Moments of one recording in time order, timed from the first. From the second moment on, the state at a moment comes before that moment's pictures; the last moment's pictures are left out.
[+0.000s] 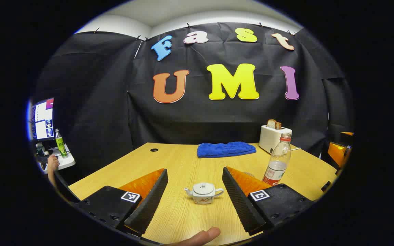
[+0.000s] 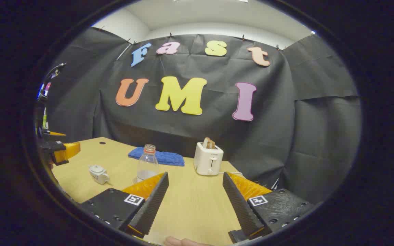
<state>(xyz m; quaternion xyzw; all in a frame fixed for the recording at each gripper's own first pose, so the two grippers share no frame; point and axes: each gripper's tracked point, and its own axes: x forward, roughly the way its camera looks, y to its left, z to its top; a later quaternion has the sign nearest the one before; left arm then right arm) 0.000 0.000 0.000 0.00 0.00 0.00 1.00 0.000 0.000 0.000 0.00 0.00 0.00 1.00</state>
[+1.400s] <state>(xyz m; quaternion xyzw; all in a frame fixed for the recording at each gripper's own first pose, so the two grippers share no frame) 0.015 -0.011 -0.012 -0.01 0.01 -0.02 1.00 0.011 0.004 -0.013 0.00 0.02 0.01 1.00</state>
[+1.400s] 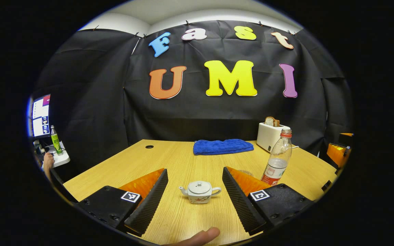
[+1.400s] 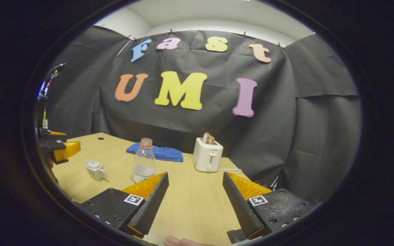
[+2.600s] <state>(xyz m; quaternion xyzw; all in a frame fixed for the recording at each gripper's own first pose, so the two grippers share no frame) 0.104 -0.027 -0.066 -0.01 0.00 -0.03 1.00 0.026 0.017 -0.038 -0.01 0.05 0.02 1.00</state>
